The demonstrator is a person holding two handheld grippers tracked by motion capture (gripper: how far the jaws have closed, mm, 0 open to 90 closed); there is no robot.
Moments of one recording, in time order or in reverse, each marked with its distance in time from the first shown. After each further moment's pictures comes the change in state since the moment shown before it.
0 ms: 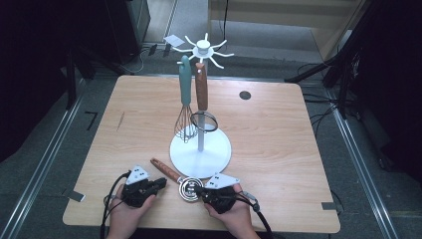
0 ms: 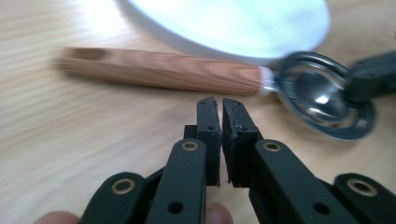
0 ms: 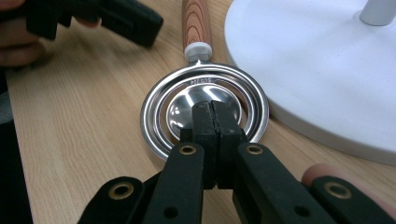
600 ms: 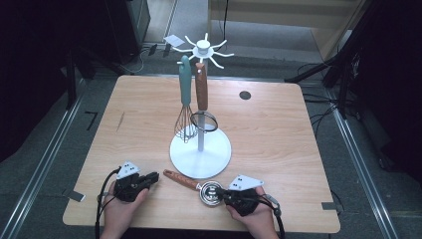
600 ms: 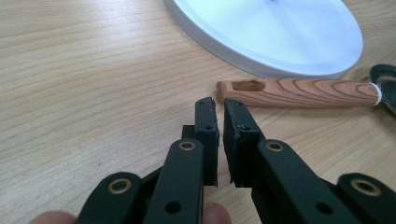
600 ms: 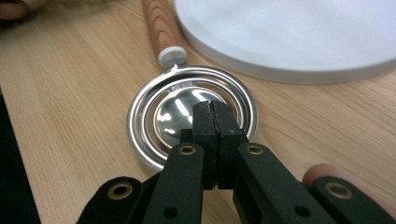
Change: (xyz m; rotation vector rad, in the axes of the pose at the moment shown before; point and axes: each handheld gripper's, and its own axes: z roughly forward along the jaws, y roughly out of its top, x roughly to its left) left arm 0.017 0.001 -0.002 -0.027 0.030 -0.052; right arm -0.030 -0.023 -0.045 0.034 -0.046 0.034
